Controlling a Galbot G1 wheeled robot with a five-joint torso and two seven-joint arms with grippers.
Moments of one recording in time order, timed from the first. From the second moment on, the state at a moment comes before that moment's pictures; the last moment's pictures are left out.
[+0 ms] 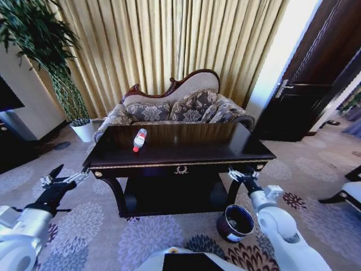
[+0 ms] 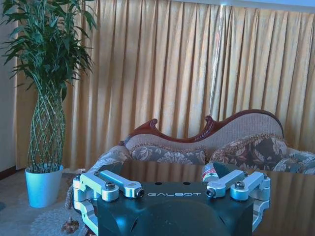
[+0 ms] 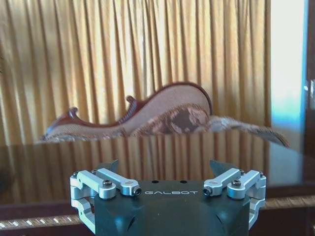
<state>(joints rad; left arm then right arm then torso) 1.78 -1.30 -1.26 -2.50 -0.76 0.43 0.12 -1.56 1.10 0.71 2.19 0.58 -0.20 0.12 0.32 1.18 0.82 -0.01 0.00</state>
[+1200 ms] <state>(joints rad) 1.79 -1.31 -1.27 -2.50 -0.76 0.43 0.12 -1.59 1.08 0.68 2.36 0.56 -0.23 0.11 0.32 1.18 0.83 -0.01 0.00</state>
